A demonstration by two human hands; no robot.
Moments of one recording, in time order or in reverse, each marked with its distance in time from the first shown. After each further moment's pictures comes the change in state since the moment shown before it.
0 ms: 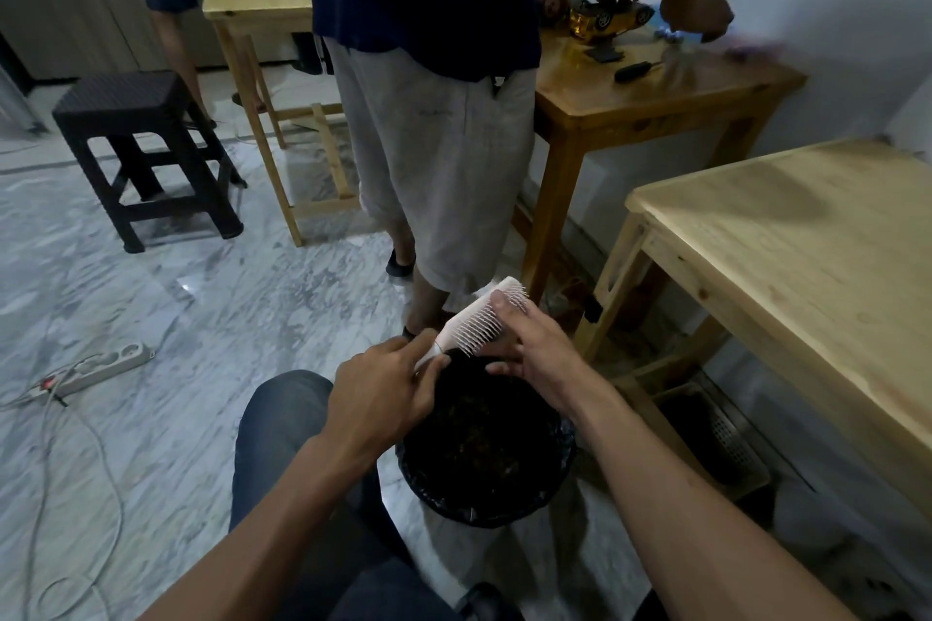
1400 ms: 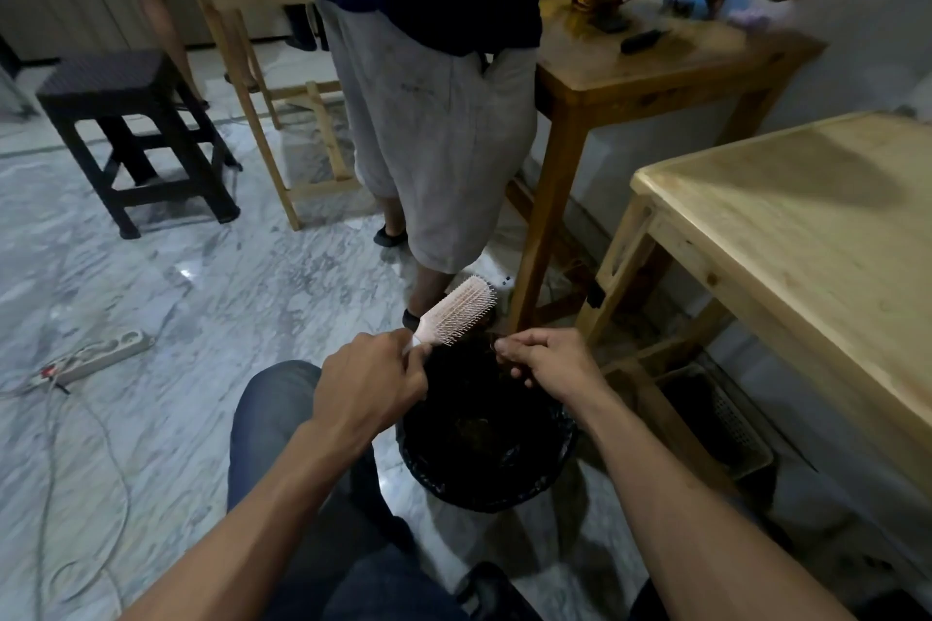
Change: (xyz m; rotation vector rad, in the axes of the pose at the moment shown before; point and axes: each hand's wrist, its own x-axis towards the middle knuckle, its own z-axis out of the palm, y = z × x) left_hand 0.009 -0.003 0.000 0.035 -0.275 -0.295; right_hand -0.002 0.027 -0.028 -0.382 0.185 0.058
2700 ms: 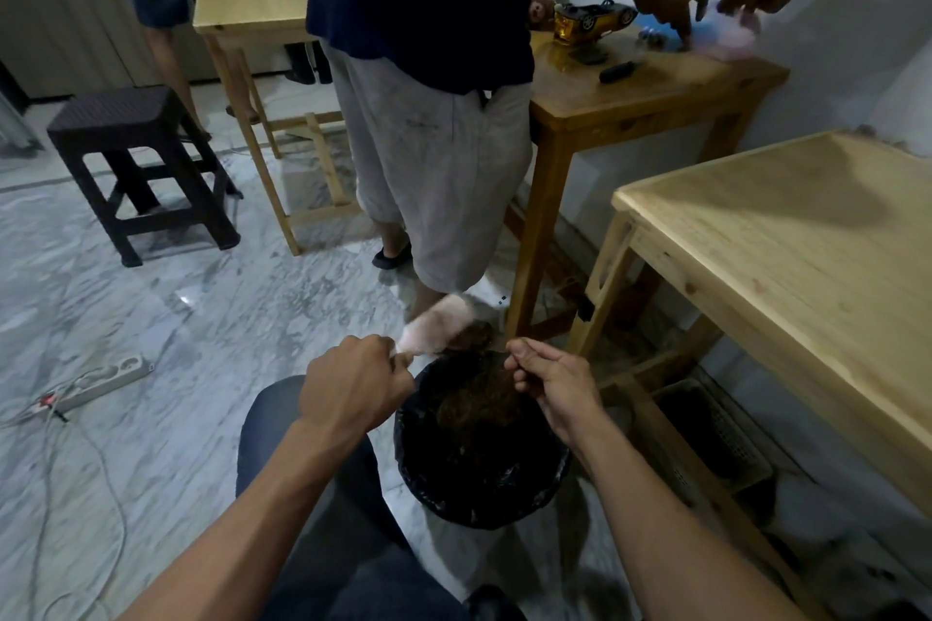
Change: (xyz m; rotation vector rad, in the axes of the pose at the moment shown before) left_hand 0.002 -0.002 -0.020 0.110 -0.016 -0.042; right_hand -0.006 0.020 0.002 0.632 0.041 0.009
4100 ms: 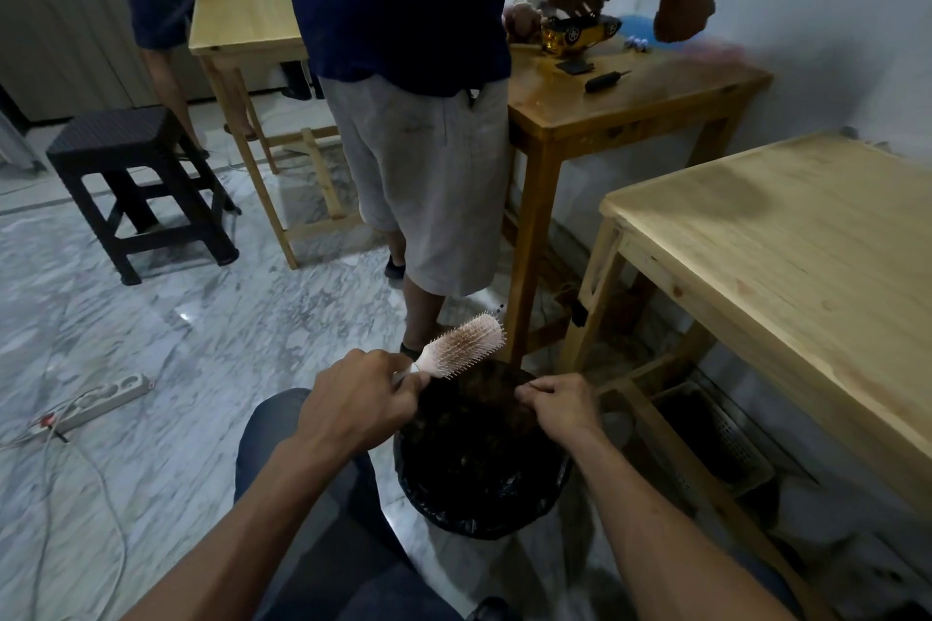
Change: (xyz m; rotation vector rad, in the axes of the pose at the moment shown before) left_hand -0.008 0.004 -0.009 -0.154 -0.053 0.142; right_hand 0.009 0.016 -0.022 -0.891 0.217 -0.038
